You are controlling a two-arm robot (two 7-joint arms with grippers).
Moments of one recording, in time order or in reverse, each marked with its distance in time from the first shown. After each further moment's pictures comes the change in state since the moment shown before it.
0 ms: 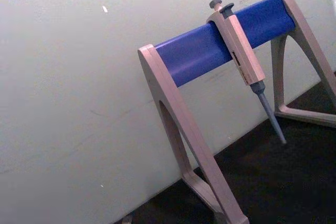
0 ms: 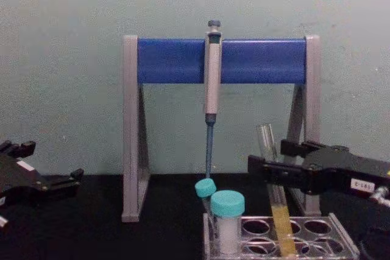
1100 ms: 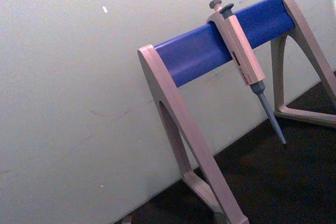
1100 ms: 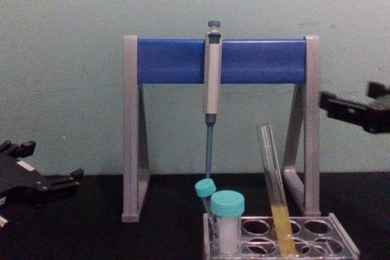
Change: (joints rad) left arm 0.000 0.000 0.000 0.000 0.000 0.000 0.000; right arm -0.164 -0.012 0.171 -0.234 -0.108 -0.005 -0.355
